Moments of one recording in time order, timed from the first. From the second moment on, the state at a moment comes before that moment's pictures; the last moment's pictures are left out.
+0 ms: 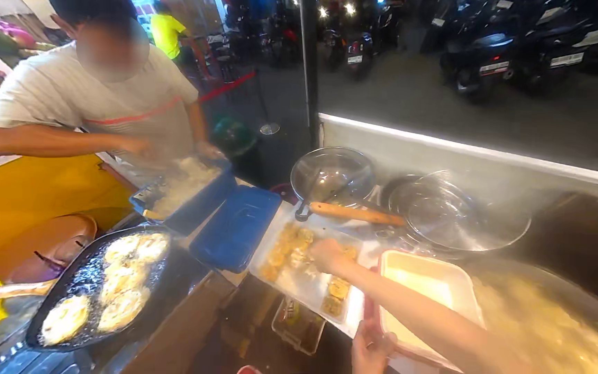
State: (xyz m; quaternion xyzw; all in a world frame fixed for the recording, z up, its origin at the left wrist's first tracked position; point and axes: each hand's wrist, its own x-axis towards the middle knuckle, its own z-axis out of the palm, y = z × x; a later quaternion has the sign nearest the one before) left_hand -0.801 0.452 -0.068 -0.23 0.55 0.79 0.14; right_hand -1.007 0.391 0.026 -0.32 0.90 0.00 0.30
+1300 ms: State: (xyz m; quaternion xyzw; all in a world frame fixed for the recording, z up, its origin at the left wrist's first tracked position) left_hand -0.803 0.452 -0.064 -0.23 0.58 0.77 0.16; right_hand -0.829 0.685 0.034 -0.04 0.99 -0.07 0.09
